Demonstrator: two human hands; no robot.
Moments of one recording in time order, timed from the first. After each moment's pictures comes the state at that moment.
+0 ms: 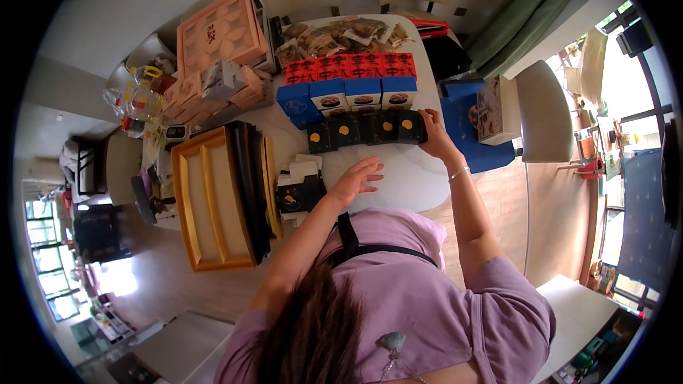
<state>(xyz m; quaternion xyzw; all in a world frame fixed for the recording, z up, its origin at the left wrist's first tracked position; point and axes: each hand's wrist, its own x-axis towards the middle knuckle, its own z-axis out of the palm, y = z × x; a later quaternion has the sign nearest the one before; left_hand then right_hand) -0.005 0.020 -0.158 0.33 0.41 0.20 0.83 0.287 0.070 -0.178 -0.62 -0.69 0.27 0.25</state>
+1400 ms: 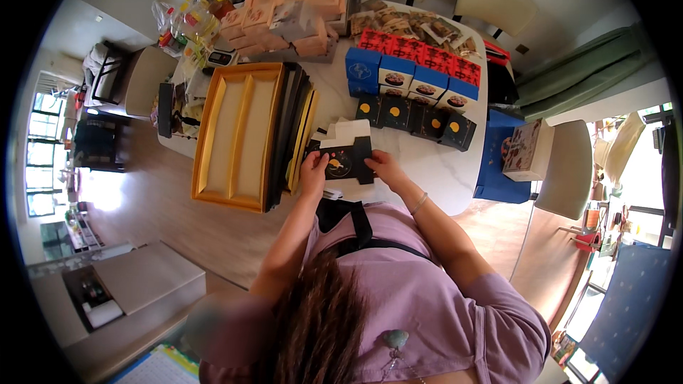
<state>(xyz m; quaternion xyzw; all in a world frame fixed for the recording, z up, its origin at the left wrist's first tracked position) -0.157 -0.063 -0.239 0.29 0.65 0.52 0.47 0.065 -0.002 -0.229 -0.46 -0.48 0.72 0.20</state>
